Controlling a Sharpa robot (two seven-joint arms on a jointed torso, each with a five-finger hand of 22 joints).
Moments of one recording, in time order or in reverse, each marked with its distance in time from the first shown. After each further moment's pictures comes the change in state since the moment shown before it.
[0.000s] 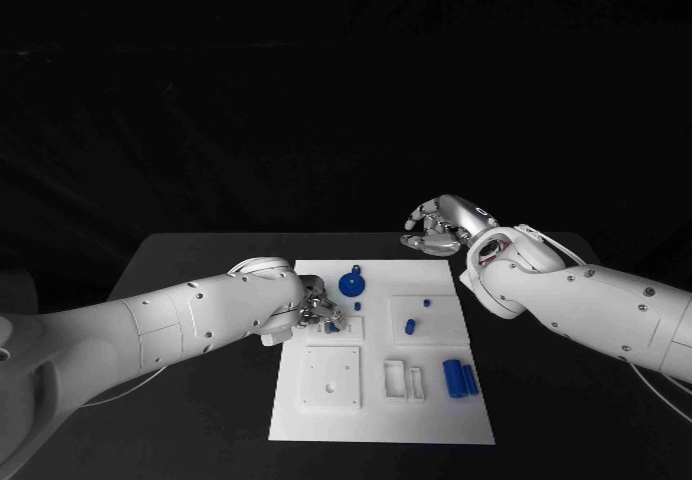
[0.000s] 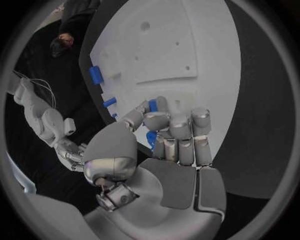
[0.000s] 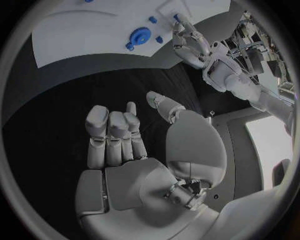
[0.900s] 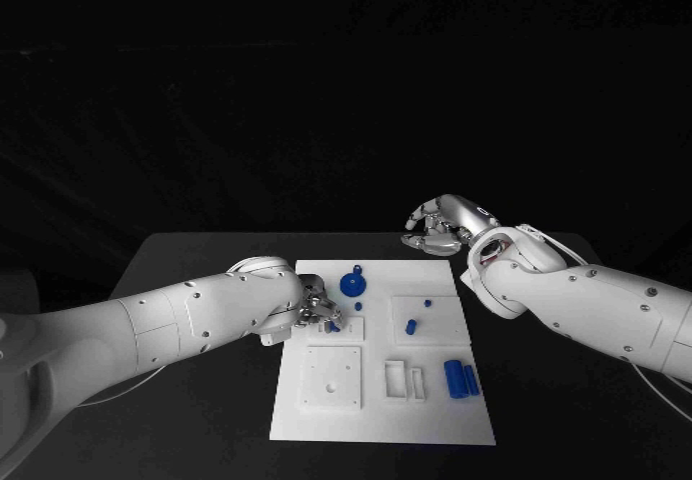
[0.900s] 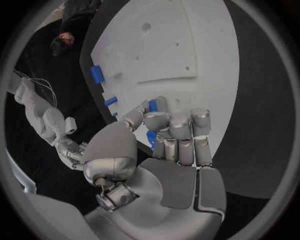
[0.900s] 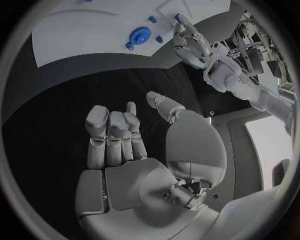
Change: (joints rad) left arm 0.003 -0.014 0.005 0.018 0.001 -0.002 -0.002; left_hand 0.003 -0.008 0.000 0.000 0.045 -0.001 -0.001 0.000 -0.011 0.002 0.002 0.000 0.000 -0.002 0.002 0.000 0.008 0.000 0.000 0.000 0.000 -0.001; right arm 0.001 -0.002 0.000 0.002 0.000 -0.001 0.000; right_hand 0.000 0.000 0.000 0.000 0.000 0.000 0.000 0.000 0.000 -0.001 0.000 0.000 0.001 0.000 0.000 0.000 -0.001 0.000 -0.001 -0.002 0.000 0.000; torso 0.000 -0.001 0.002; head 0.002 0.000
